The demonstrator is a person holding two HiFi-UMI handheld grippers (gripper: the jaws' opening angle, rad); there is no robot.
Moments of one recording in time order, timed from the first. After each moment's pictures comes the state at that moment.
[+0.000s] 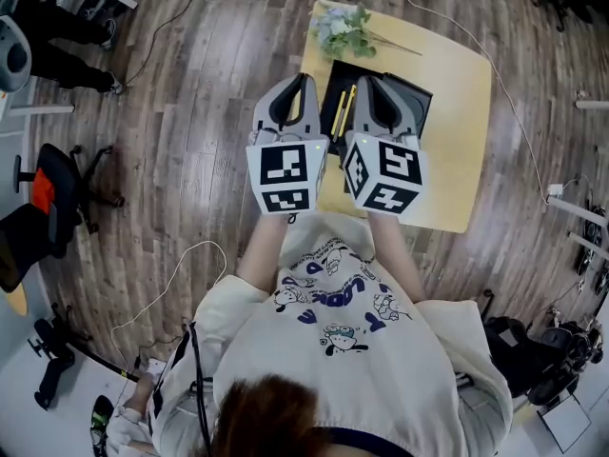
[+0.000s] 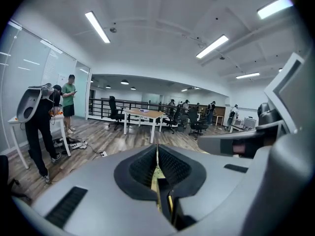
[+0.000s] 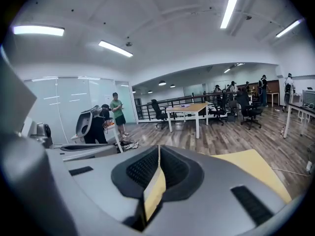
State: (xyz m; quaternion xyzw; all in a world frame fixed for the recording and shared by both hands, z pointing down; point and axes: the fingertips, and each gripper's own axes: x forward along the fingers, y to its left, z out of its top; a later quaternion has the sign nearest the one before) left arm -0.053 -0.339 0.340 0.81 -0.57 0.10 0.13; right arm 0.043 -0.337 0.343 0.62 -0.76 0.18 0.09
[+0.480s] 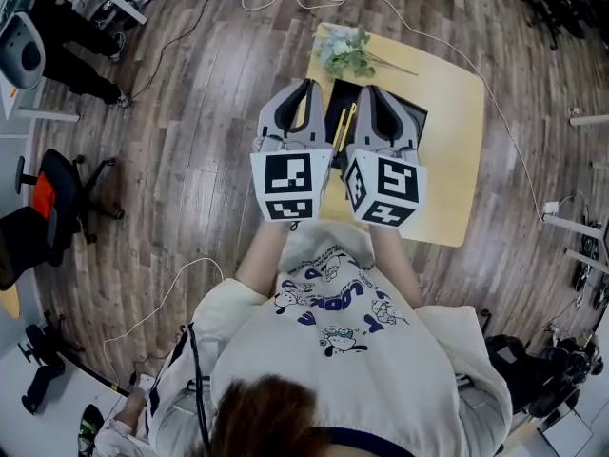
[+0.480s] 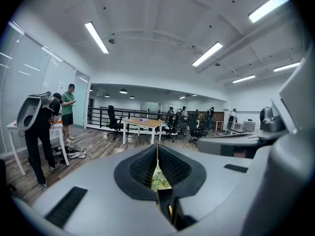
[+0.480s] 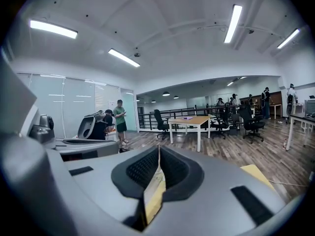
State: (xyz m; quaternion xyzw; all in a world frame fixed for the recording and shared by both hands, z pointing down) left arm -0.049 -0.335 0.298 0.82 -0.57 0.07 0.09; right arm 0.042 -0.331 0.303 0.62 -0.78 0.11 0.06
